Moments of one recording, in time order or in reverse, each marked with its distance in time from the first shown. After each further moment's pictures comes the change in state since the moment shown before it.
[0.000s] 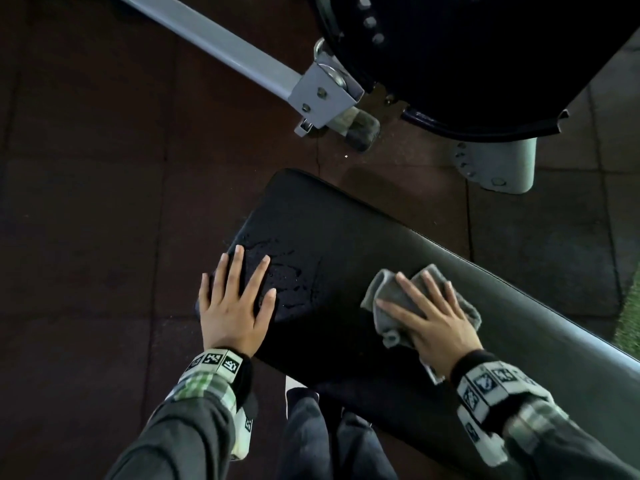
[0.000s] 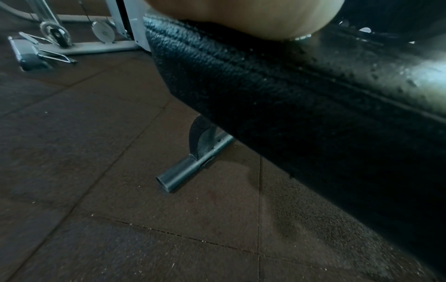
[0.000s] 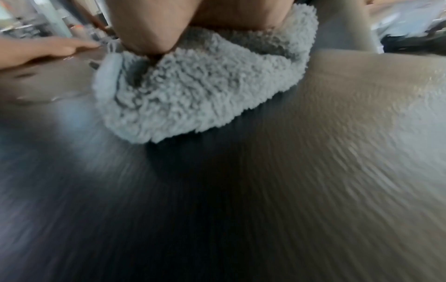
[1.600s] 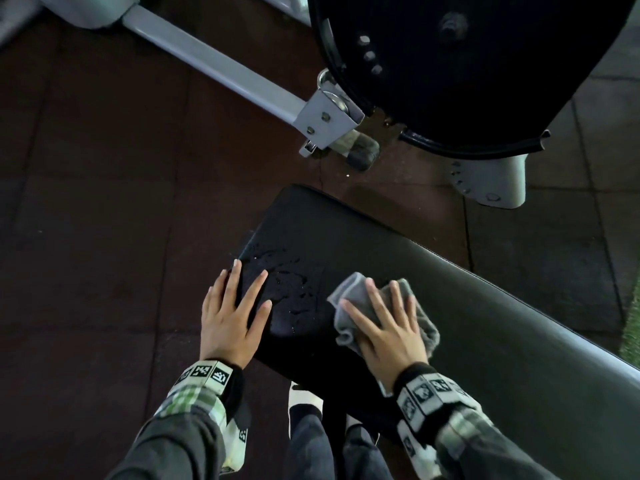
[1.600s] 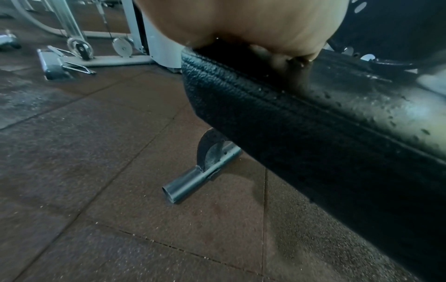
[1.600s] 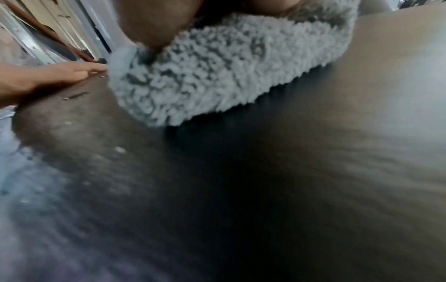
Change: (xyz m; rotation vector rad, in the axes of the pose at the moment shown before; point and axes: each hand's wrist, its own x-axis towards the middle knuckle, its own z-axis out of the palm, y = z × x) left_hand -0.008 -0.023 -0.005 -0.157 -0.054 0.034; right_hand 0.027 -0.080 -0.003 0.172 0.037 0.176
